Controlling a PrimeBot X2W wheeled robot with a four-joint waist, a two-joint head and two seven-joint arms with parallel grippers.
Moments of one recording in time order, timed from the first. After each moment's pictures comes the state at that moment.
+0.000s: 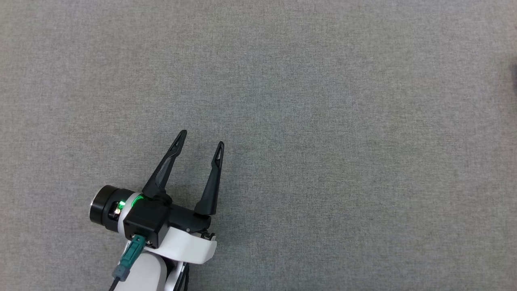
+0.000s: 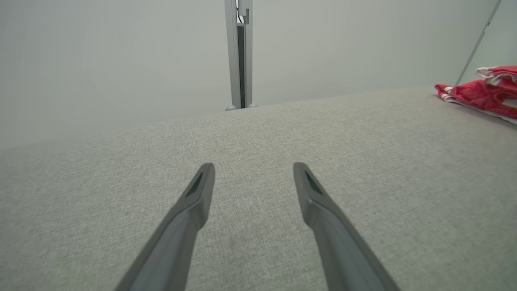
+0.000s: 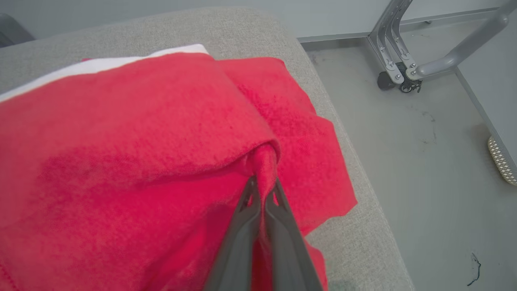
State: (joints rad) left arm -0.17 0.05 -0.25 0.01 -0.05 -0.05 -0.26; right arm -0.41 -0.76 -0.31 0.40 0.61 0.13 0.62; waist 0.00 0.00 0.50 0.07
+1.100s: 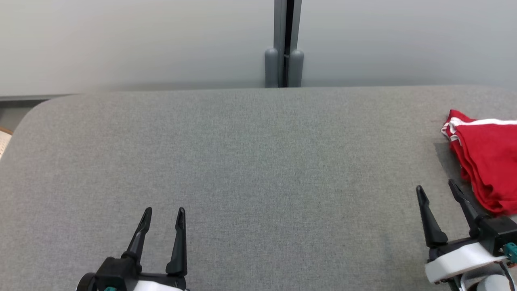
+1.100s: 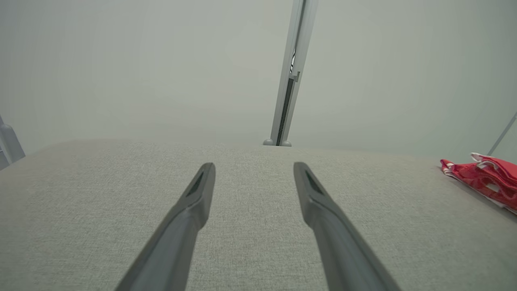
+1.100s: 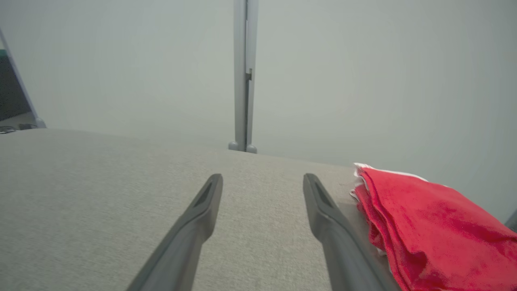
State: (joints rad) left arm 0.06 0.05 -0.18 0.08 -0.25 0.03 -0.26; right arm -0.11 -0.31 0.16 0.36 0.23 0.13 -0.26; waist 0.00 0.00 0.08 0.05
